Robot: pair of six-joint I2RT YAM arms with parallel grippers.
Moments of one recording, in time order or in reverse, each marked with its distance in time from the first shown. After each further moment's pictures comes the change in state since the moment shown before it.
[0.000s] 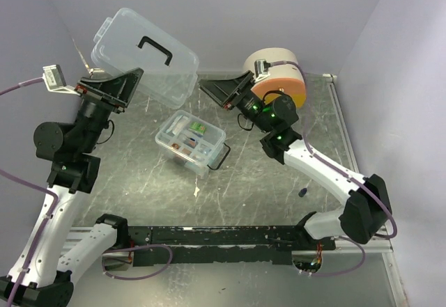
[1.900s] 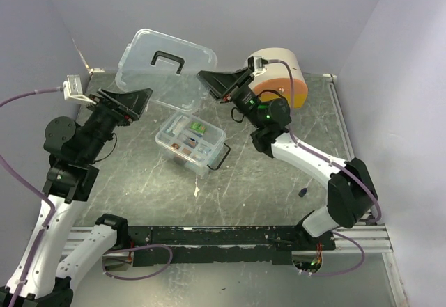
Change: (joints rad) left arm 0.000 -0.068 -0.025 -0.376 -0.079 0.172; right arm -0.004 0.176 0.032 0.390 -0.010 0.279
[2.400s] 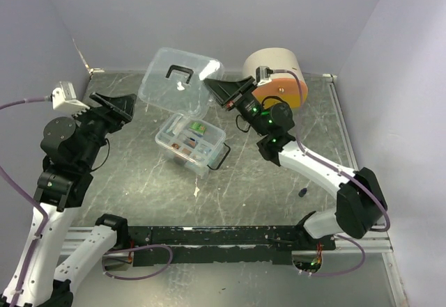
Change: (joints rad) left arm 0.000 -0.026 0.076 -0.296 -0.260 0.140; right arm -0.003 -0.095 -0.097 -0.132 0.092 -0.089
